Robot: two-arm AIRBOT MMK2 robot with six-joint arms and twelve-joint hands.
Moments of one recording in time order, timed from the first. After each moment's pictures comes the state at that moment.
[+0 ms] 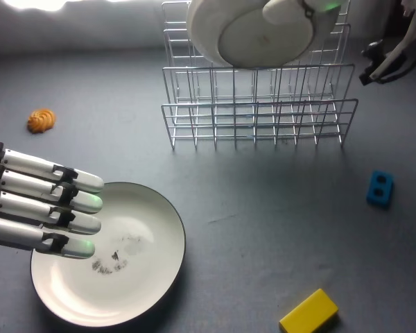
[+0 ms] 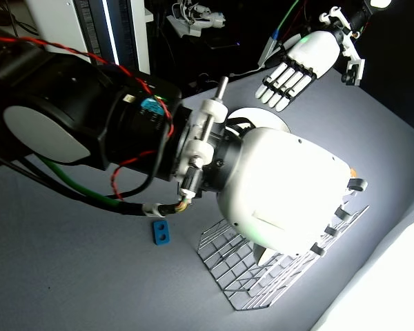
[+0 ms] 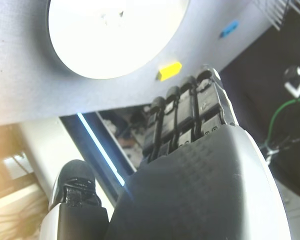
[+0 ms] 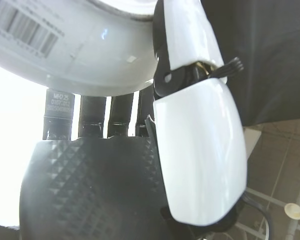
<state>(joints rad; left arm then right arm) 0.62 -0.60 1.40 1.47 -1.27 0.14 -0.07 -1.16 1.33 -0.01 0.17 -0.26</state>
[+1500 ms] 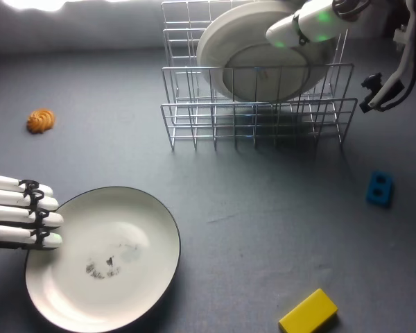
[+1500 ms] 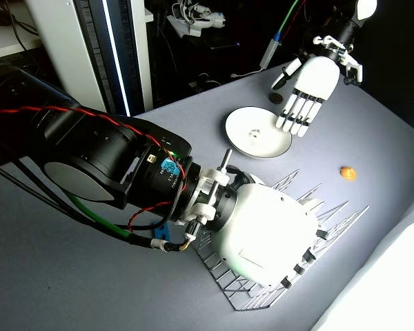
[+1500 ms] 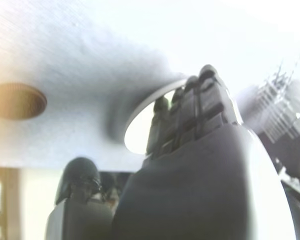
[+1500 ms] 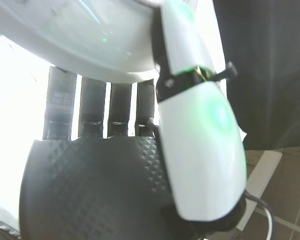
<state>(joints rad) 0.86 -0.60 1.33 1.34 -0.85 0.10 -0.18 -1.24 1.43 0.03 0.17 -0.28</state>
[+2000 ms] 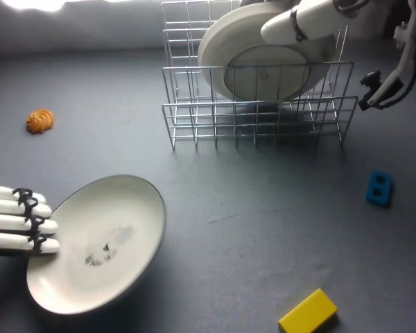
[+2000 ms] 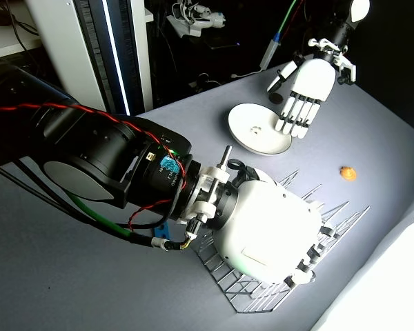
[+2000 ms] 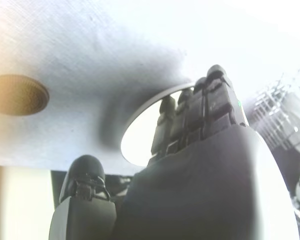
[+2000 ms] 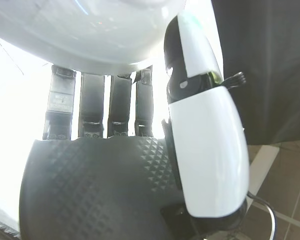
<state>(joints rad) 0.94 -0.59 1.29 1.27 -0.78 0.10 -0.16 -1.23 1.41 0.03 0.19 -0.28</state>
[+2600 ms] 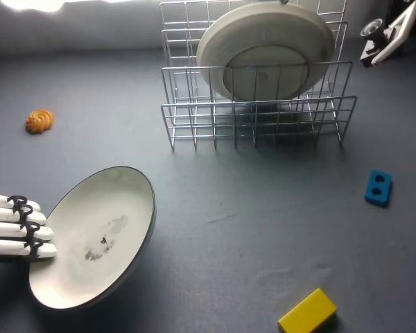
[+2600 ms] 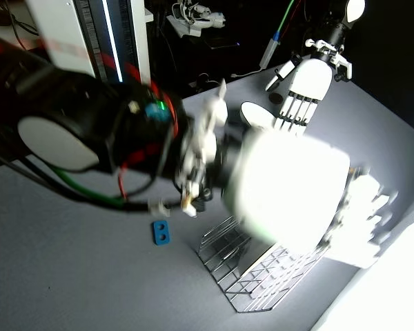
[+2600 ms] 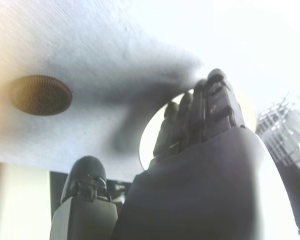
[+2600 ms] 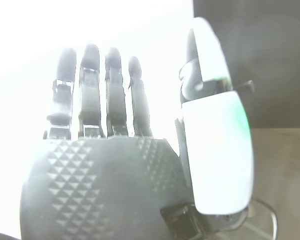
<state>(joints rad) 0.98 -0.58 1.26 1.23 -0.74 0.10 -0.10 -1.15 1.21 -0.10 0.31 -0.55</state>
